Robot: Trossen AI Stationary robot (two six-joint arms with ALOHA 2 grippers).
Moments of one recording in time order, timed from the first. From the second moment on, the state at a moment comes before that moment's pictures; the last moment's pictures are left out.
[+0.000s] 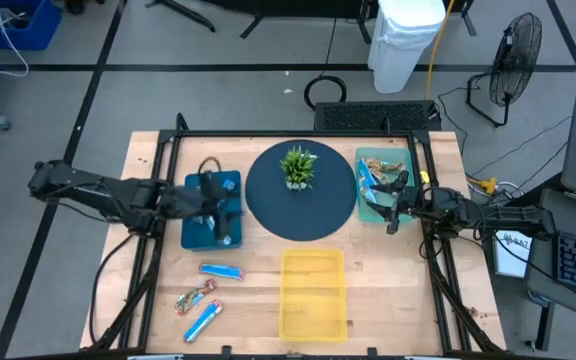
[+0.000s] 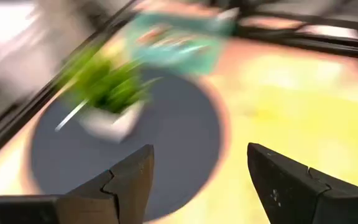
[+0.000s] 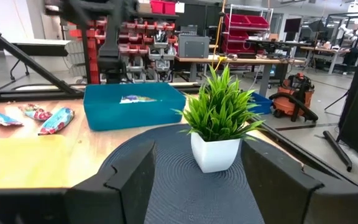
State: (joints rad) left arm -0.21 0.97 0.81 -0.37 -0.39 -0.28; right arm -0.08 0.11 0.02 0.08 0.21 -0.04
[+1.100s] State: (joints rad) left arm -0.57 1.75 1.43 -1.08 -0.14 -0.91; right arm -0.08 0.11 0.02 0.08 0.21 -0.04
